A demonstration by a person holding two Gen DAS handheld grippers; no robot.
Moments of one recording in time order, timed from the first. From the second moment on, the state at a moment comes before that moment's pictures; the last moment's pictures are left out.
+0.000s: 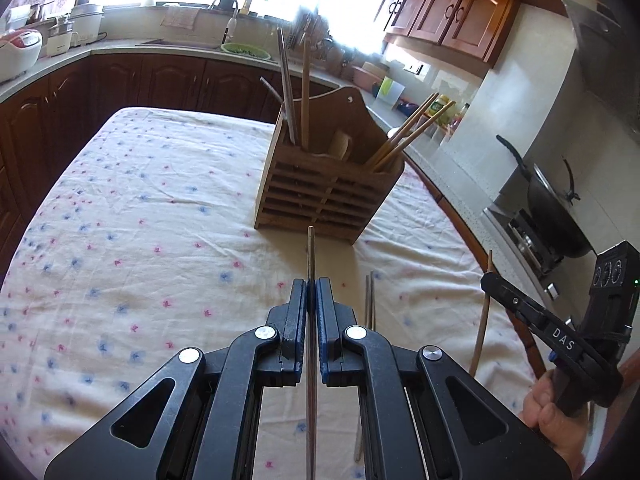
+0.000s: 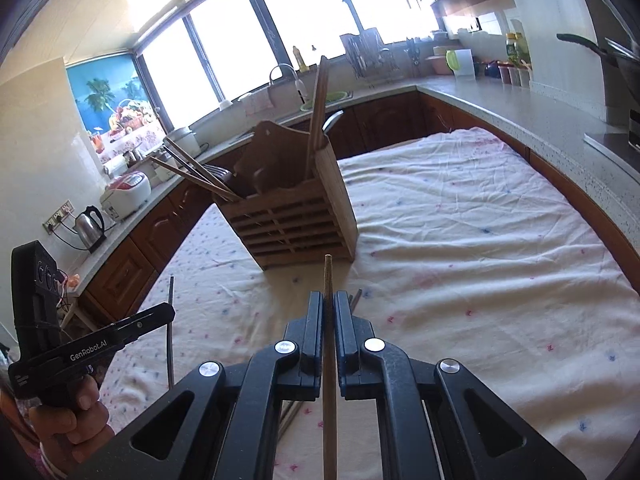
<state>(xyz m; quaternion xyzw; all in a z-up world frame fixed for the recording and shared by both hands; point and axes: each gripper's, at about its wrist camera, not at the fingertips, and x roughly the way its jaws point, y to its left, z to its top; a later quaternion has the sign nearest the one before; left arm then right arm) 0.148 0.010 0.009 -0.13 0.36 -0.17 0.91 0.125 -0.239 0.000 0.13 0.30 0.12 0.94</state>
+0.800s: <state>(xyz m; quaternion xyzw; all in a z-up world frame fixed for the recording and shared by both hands) 0.109 0.031 0.053 -0.14 0.29 -0.18 0.93 0.085 -0.236 0.058 0.14 0.21 0.13 0.96</state>
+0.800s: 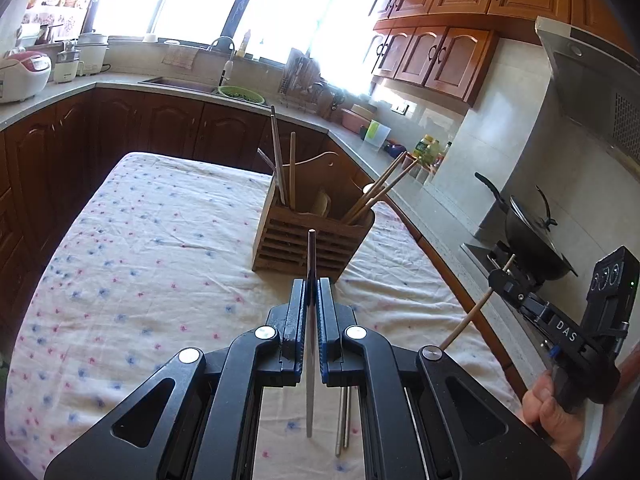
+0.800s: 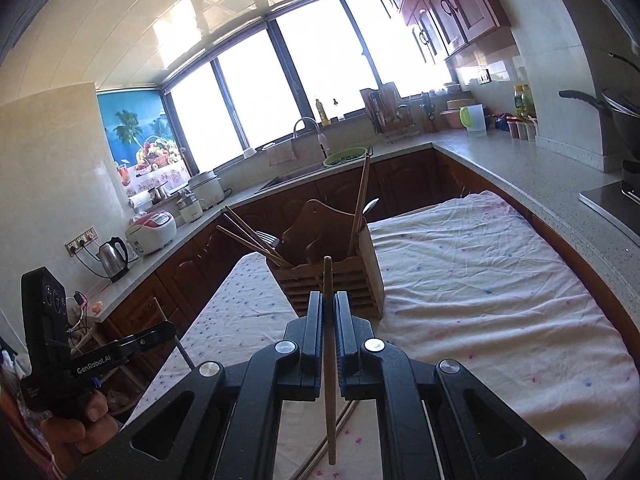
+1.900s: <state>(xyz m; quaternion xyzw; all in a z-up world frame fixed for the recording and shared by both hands) 0.195 0.008 0.163 -0.11 0.13 -0.14 0.98 0.171 -0.245 0.149 0.15 0.09 0.12 0.98</state>
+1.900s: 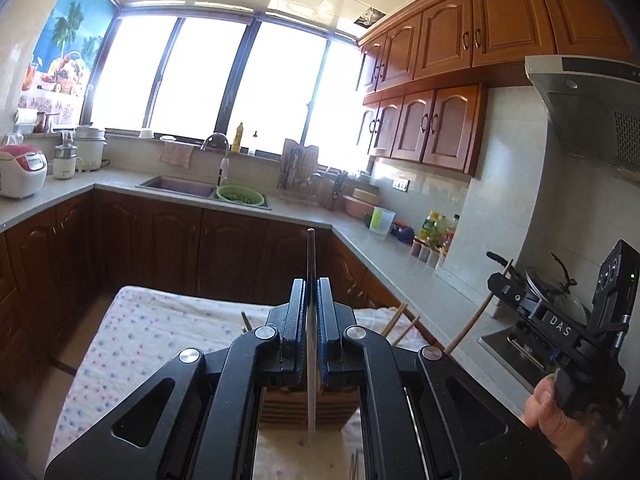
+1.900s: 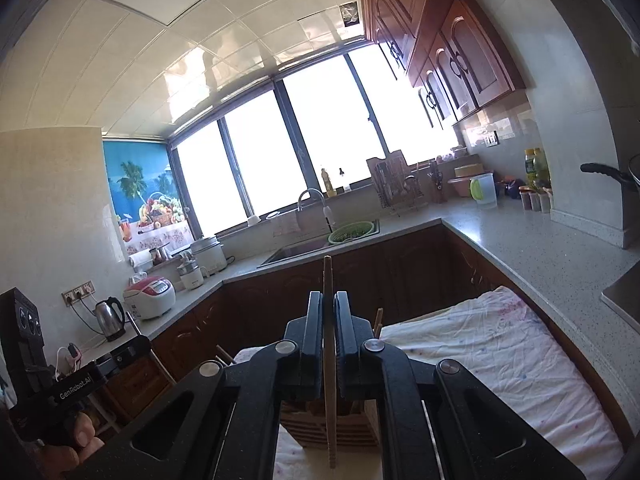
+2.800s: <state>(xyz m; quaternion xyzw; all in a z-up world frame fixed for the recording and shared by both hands) 0.244 -0.020 0.084 -0.09 0.17 -0.10 0.98 0.243 -0.235 0.082 0.13 0.14 0.11 0.98</state>
